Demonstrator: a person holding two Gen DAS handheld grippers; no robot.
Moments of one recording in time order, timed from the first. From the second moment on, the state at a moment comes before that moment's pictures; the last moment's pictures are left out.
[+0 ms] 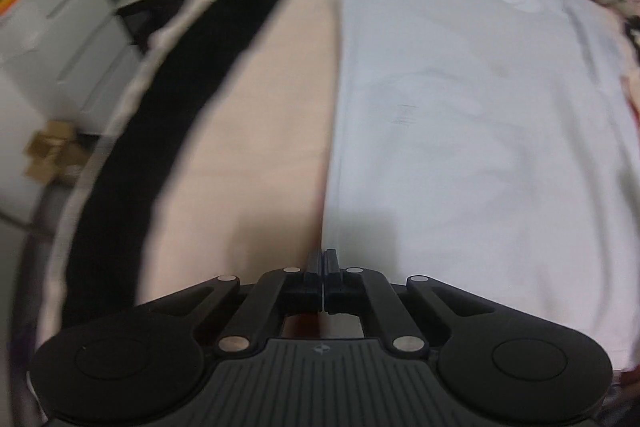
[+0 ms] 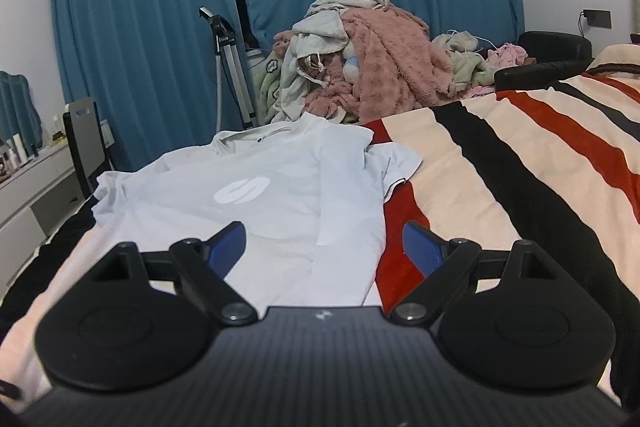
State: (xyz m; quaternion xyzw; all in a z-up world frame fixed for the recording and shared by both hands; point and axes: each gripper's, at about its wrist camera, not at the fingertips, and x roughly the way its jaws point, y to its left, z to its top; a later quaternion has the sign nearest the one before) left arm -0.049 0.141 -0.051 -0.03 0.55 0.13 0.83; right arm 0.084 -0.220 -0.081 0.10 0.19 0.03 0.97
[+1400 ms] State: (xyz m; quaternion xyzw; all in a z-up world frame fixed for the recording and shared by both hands) left arm -0.002 0.086 -0.071 -0.07 0.28 0.04 0.96; right arm 0.131 -0.117 -0.177 -0.04 0.25 0.11 0.96
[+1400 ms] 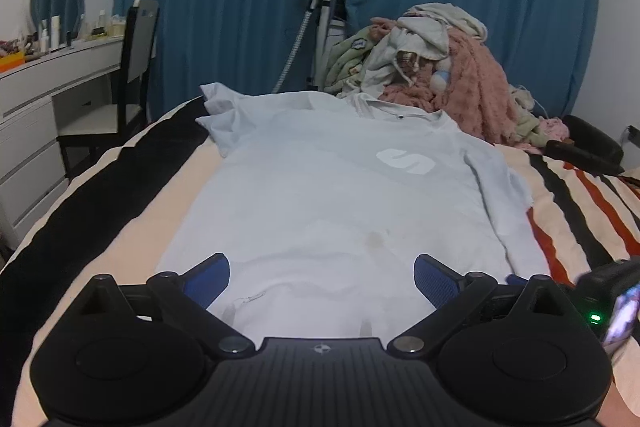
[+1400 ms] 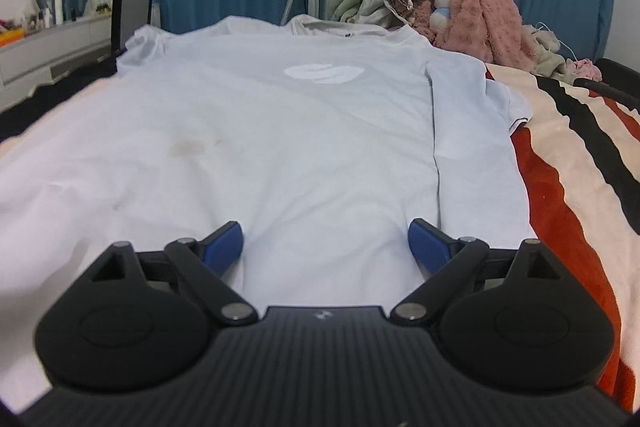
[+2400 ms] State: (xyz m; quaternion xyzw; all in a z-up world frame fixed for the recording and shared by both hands) left arm 0.053 0.063 -0.142 -0.03 0.37 -0.01 0.93; right arm 0.112 -0.072 -0.182 -0.13 0.25 0.16 0.95
